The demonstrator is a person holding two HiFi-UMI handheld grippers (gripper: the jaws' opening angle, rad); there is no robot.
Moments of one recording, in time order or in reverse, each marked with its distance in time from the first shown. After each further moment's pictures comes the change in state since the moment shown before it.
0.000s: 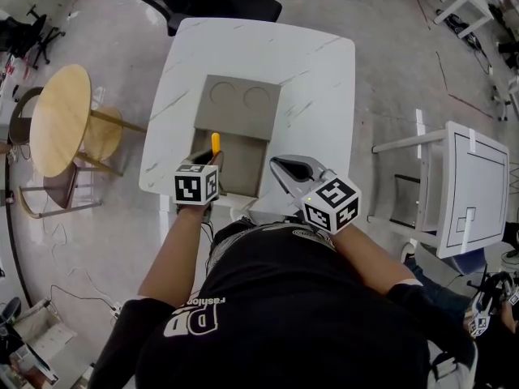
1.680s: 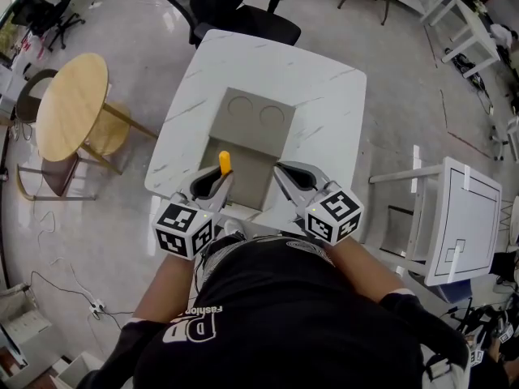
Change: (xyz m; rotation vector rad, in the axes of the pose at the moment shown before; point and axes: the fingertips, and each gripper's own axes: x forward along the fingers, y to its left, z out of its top) left arm -0.133 -0.058 0.059 0.056 -0.384 -0.155; right arm 0.010 0.022 0.043 -0.083 -0.095 0.036
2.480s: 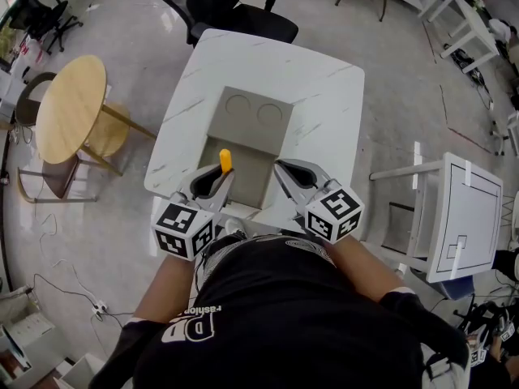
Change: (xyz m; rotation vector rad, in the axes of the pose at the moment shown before) left arm 0.000 -0.008 0.009 0.023 -0.012 -0.011; right arm -0.003 -0.004 0.002 0.007 -0.015 -0.021
